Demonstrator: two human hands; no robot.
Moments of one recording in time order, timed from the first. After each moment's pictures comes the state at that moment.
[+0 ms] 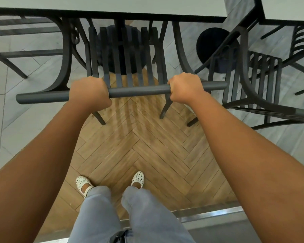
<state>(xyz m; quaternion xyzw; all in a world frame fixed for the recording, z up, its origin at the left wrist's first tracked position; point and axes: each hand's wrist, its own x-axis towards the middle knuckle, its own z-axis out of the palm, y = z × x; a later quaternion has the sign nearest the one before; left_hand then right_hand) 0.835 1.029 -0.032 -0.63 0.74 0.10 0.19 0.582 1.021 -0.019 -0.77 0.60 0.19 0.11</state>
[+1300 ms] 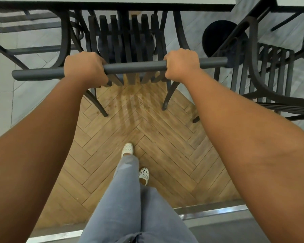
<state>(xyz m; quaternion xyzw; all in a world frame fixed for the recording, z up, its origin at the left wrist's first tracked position) 0.842 1.001 -0.022 -0.67 0.73 0.09 0.13 0.605 0.989 -0.029 -0.76 0.64 0.13 0.07</state>
